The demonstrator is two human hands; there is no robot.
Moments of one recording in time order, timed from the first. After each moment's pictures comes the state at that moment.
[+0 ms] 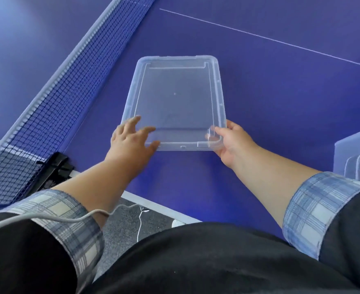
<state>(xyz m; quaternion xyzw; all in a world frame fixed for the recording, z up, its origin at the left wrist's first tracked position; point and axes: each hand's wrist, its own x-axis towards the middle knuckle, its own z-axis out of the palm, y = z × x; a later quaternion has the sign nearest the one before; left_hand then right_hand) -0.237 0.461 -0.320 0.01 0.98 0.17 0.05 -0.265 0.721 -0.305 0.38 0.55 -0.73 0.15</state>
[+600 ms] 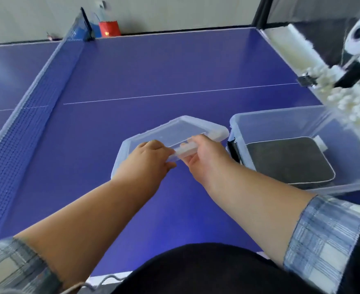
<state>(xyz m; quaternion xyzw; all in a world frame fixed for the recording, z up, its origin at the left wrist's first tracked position) -0.239 0.724 -0.172 0.35 0.92 0.17 0.00 -0.206 0.882 -0.180 0.40 0.29 -0.86 -0.09</state>
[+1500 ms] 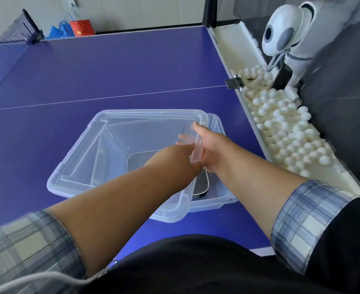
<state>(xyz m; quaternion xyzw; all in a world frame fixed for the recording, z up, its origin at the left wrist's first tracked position) -0.066 1.184 -0.136 0.33 0.91 0.15 0.20 -0.071 1.315 -0.180 0.37 0.43 -0.82 0.11</state>
